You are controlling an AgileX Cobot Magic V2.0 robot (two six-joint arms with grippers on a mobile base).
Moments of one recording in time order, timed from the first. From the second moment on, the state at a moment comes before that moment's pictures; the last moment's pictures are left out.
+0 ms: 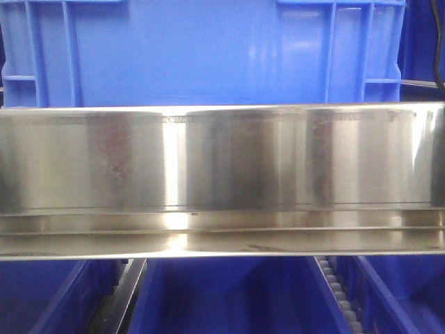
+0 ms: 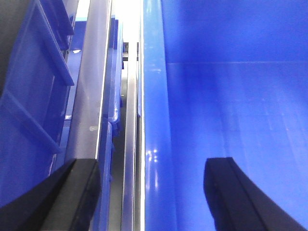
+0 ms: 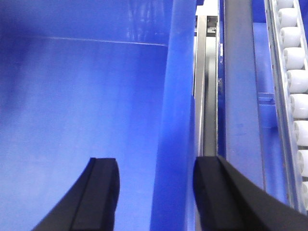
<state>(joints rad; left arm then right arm) -0.34 1.86 -2.07 0.32 1.14 -0.39 0.49 1.92 -2.12 0.01 1.19 0.21</state>
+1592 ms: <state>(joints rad) -0.34 1.91 -2.07 0.35 1.15 -0.45 0.49 1.95 -2.12 -0.01 1.18 0.21</state>
